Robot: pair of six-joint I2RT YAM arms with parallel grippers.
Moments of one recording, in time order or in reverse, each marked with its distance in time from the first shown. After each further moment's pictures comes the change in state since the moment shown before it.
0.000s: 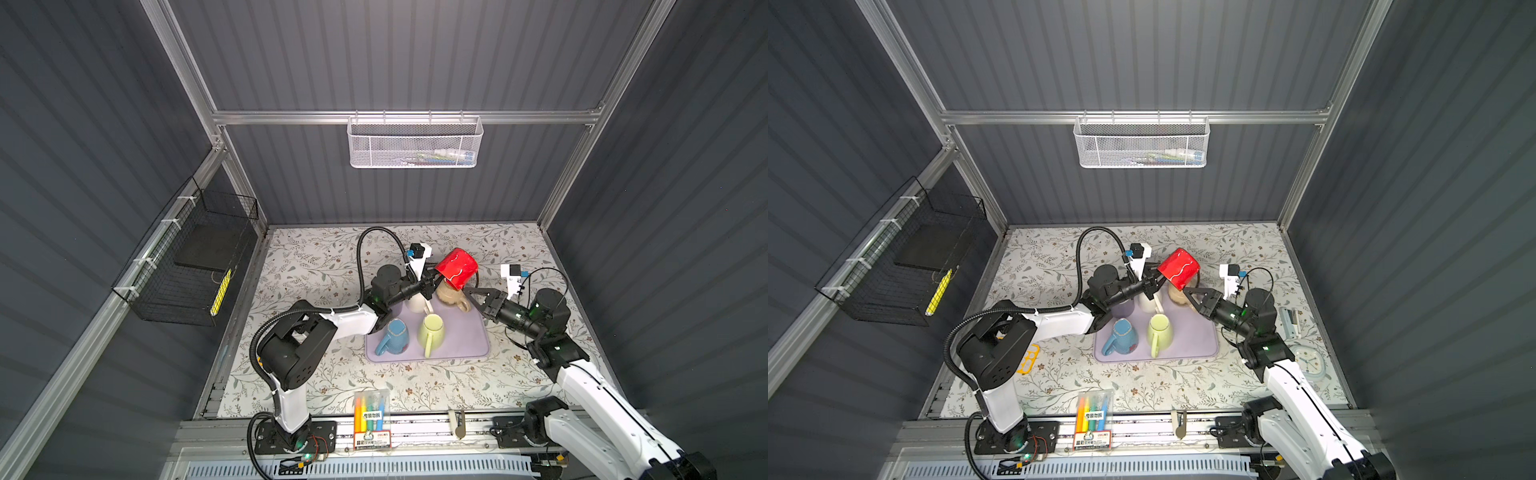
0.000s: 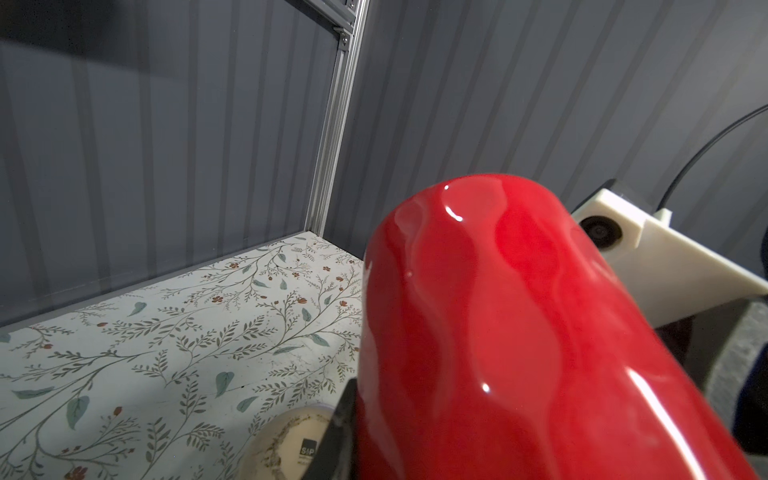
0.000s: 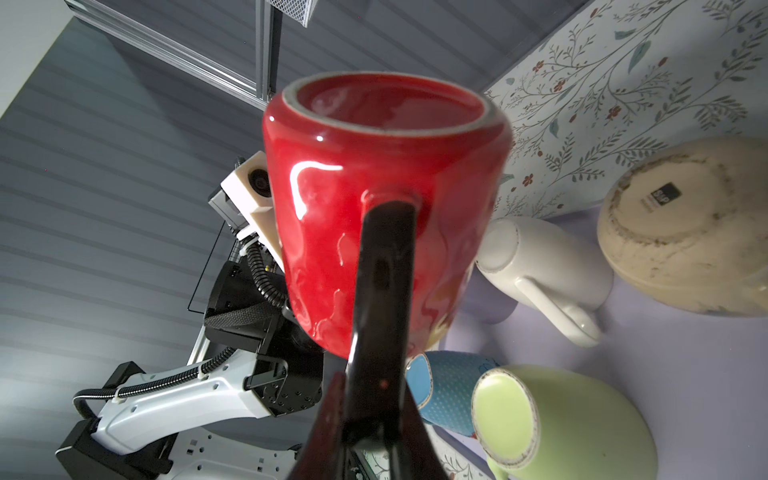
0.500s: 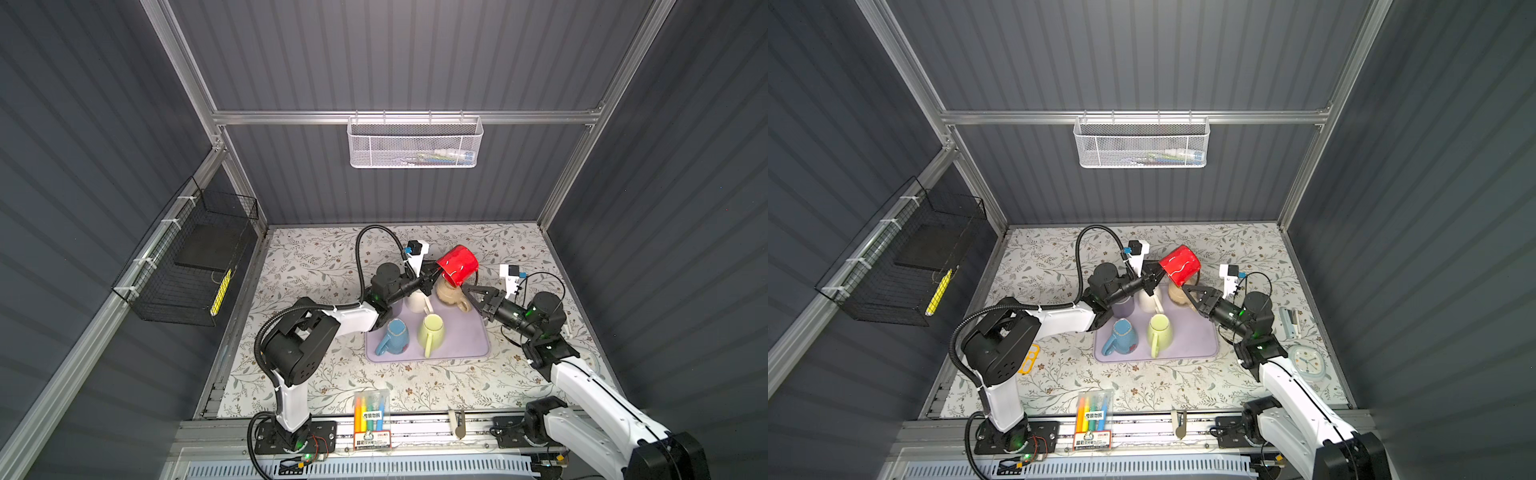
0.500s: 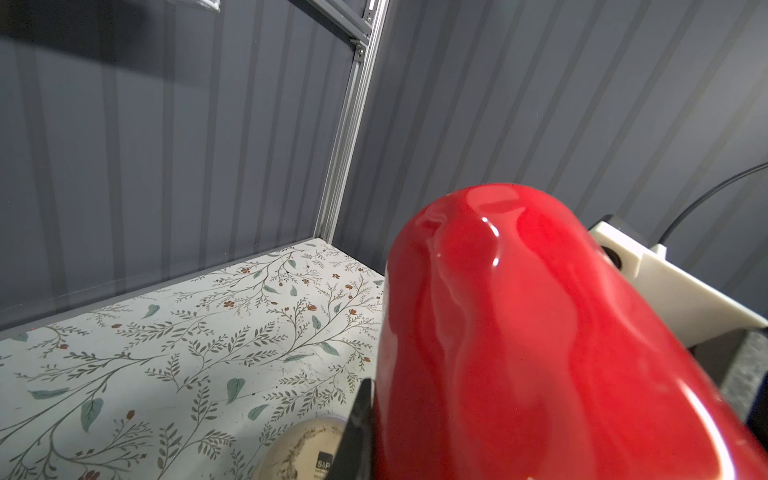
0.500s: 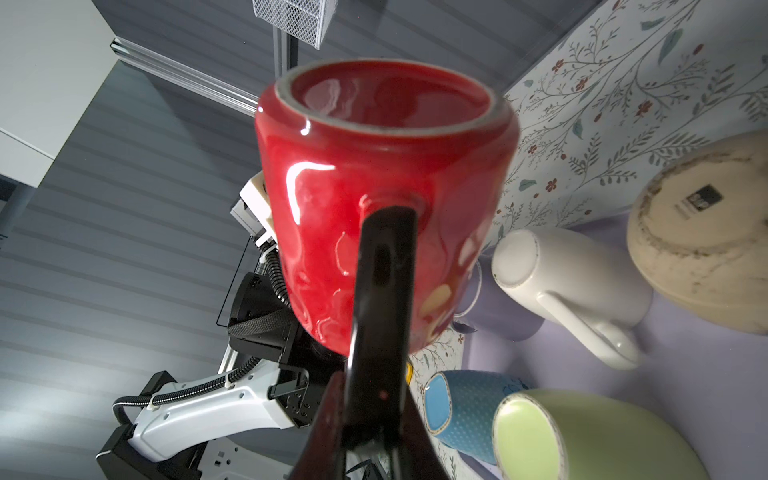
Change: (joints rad) left arm 0.015 0.036 0.022 0.029 -0.011 -0.032; right arm 0.000 0.081 -0.066 0.224 -0.003 0.112
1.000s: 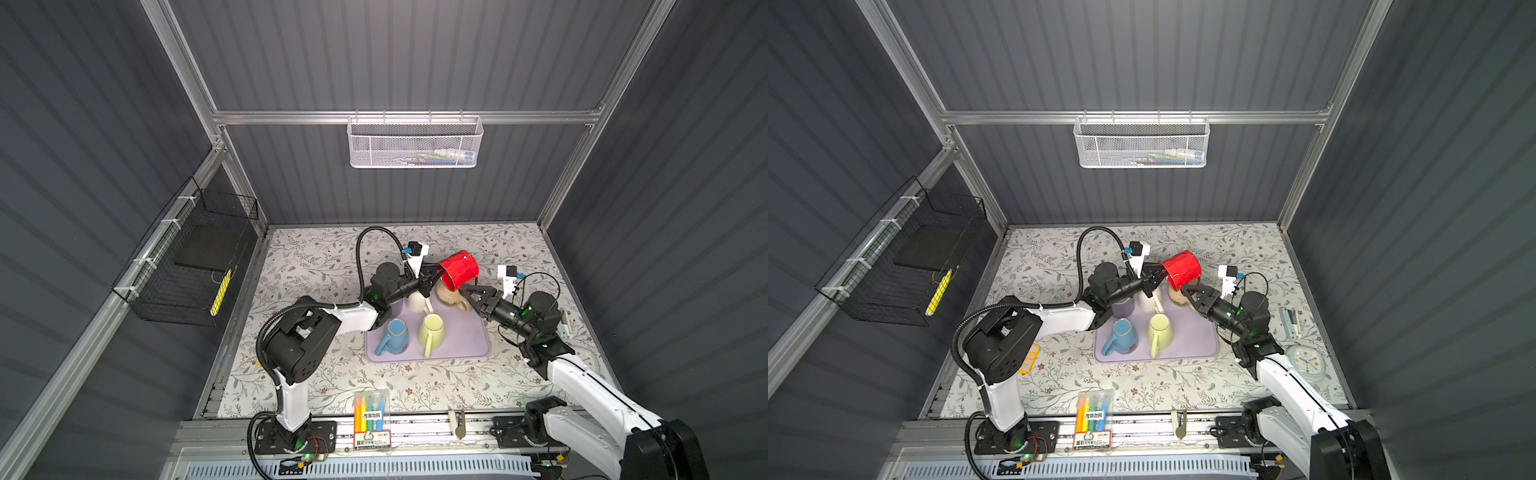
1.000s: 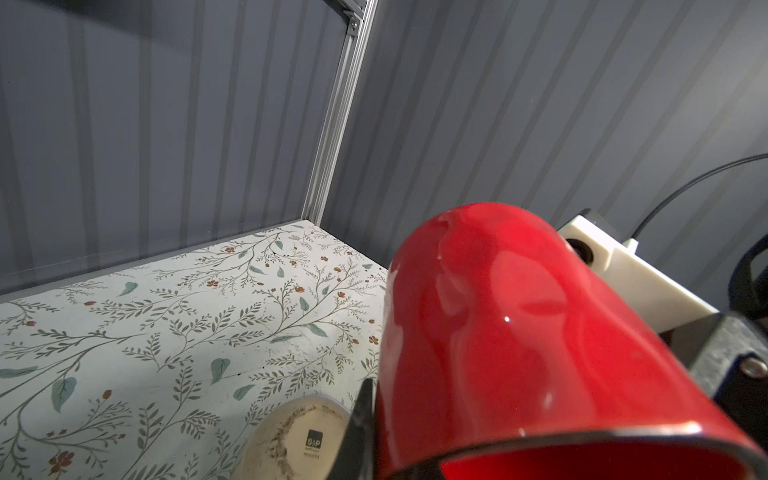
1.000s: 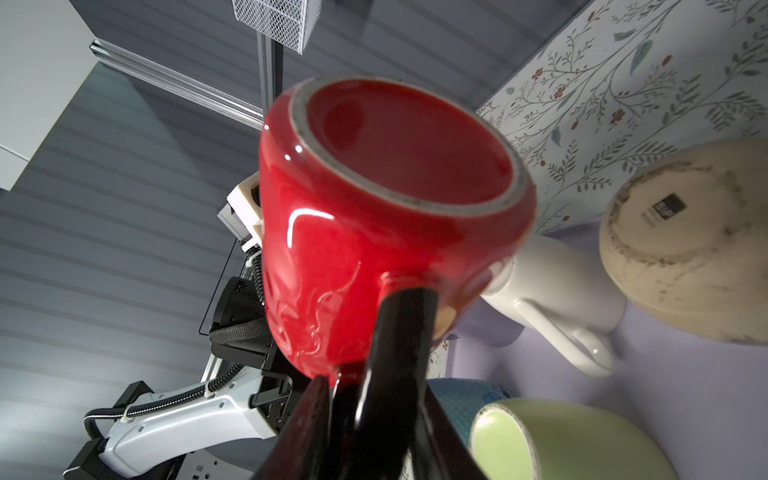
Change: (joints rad) left arm 0.021 0.005 0.000 -0.023 0.063 -0.032; right arm 0.002 0.045 -0.018 0.040 0.036 -0.029
